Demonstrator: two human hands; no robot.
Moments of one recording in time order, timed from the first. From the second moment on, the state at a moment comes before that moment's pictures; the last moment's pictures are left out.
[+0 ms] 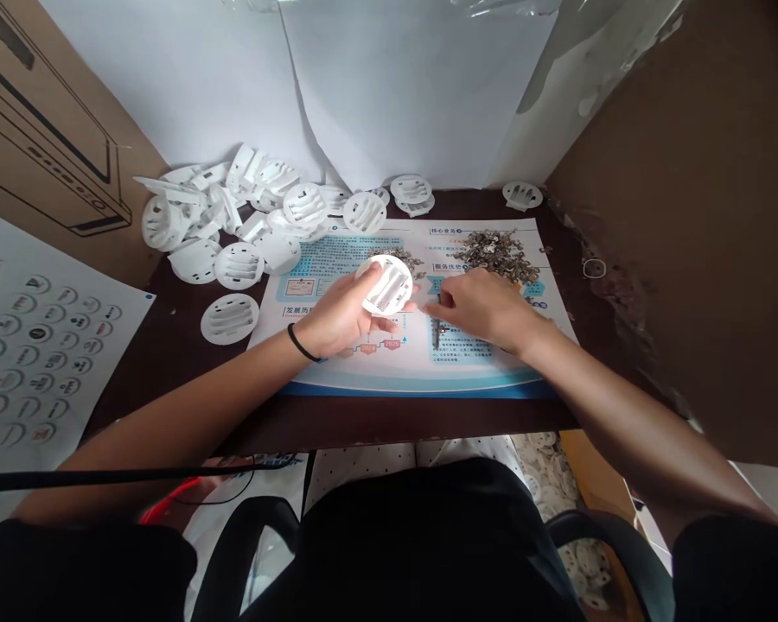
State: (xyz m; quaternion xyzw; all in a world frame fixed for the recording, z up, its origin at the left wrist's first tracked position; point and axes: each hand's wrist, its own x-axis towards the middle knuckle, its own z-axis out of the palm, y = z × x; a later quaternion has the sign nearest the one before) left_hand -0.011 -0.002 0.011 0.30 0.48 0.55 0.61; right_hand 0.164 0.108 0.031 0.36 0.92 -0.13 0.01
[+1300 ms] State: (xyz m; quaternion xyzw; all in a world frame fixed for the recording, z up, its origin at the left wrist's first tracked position) left_hand 0.011 0.004 -0.006 0.23 0.35 0.55 0.73; right_hand 0.147 0.084 -0.012 0.22 0.82 -0.25 -0.46
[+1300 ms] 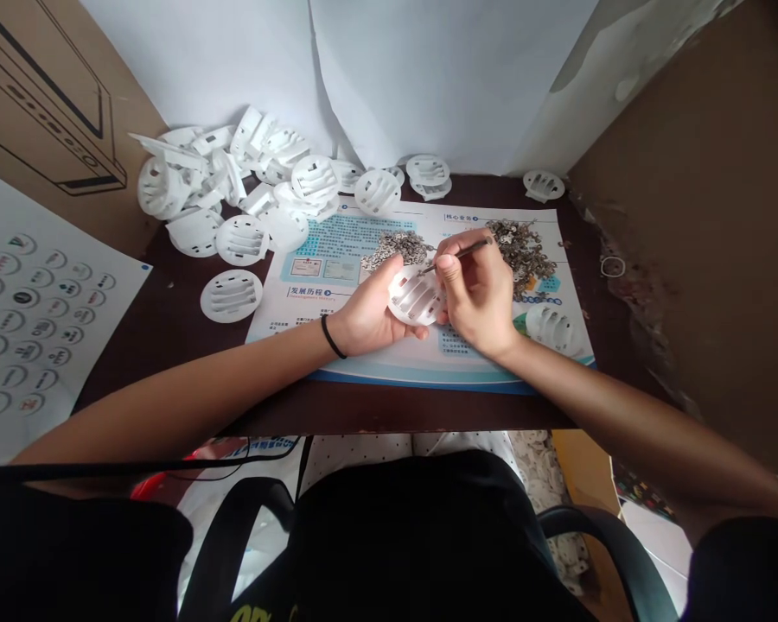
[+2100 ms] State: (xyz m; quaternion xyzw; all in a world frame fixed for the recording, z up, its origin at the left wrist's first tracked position) left_hand 0.018 0.005 -0.006 0.21 0.34 0.57 0.71; right_hand 0.148 0.085 -0.007 0.16 0.84 -0.25 -0.45
